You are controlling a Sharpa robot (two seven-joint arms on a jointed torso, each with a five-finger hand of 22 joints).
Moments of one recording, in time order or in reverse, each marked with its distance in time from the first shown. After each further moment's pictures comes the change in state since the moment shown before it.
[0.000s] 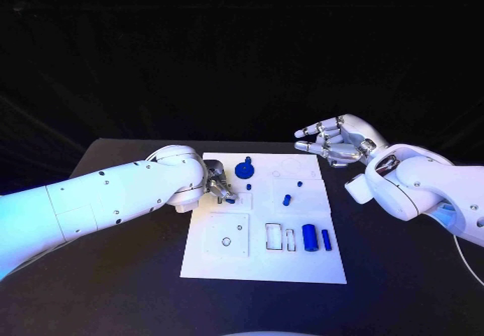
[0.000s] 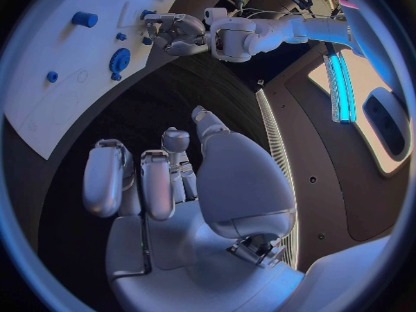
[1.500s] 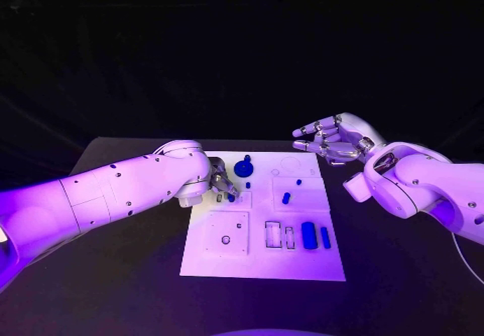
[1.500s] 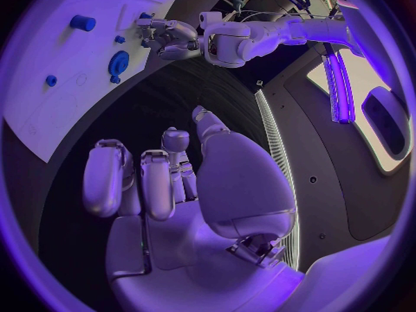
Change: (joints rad) left arm 0.006 0.064 0.002 -0.082 0.023 0.043 -0.040; left_hand -0.224 -0.001 0.052 -0.095 0.094 0.059 -0.041 0.031 0.027 0.034 -0.023 0.012 0.004 0.000 -0.015 0.000 0.001 0.000 0.000 -0.007 0.027 0.001; right arm 0.000 0.003 0.000 -0.001 0.000 0.013 0.000; right_hand 0.000 0.000 -0.003 0.003 0.000 0.000 0.000 0.000 0.000 0.000 0.000 -0.004 -0.004 0.000 0.000 0.000 0.000 0.000 0.000 0.000 0.000 -0.003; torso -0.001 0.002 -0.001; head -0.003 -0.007
